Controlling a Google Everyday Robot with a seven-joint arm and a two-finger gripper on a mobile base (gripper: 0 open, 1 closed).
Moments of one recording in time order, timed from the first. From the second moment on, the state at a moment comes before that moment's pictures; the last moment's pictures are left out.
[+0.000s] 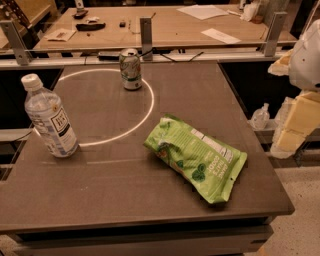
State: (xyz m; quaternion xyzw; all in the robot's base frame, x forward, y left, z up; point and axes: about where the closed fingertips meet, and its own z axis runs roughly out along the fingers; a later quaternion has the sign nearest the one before) arm 0.438 -0.217 0.976 -0.60 0.78 -0.03 0.16
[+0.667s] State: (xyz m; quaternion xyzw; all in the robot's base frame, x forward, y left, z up) arm 0.437 -0.220 0.975 -0.59 0.79 0.00 0.18
